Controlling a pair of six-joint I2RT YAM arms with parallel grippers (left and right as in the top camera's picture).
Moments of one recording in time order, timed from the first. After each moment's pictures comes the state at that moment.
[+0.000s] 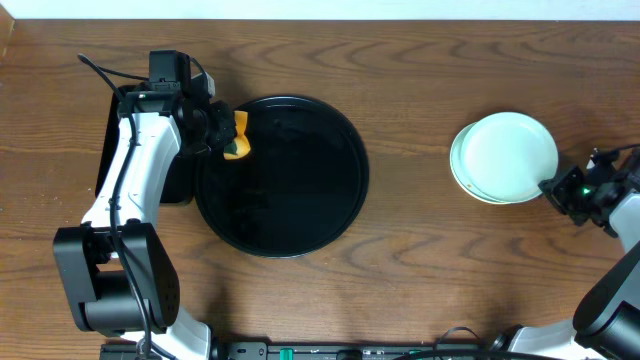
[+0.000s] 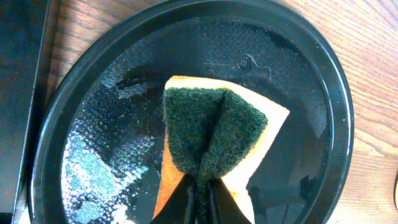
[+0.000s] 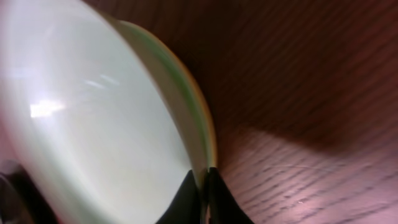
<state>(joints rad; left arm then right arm) 0.05 1.77 1.38 -0.82 0.30 -0.30 -0.59 1.69 0.91 -0.42 -0.50 0.27</state>
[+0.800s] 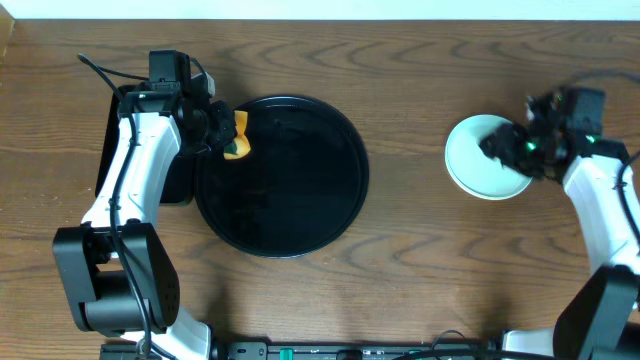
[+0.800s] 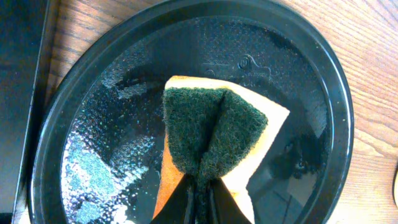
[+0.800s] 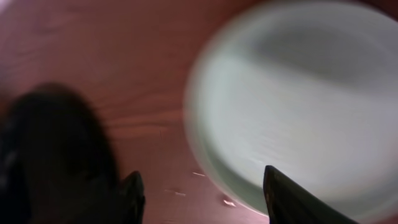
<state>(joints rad) 0.05 1.77 1.38 -0.82 0.30 -0.30 -0.13 1.58 1.17 -0.65 -0.36 0.31</state>
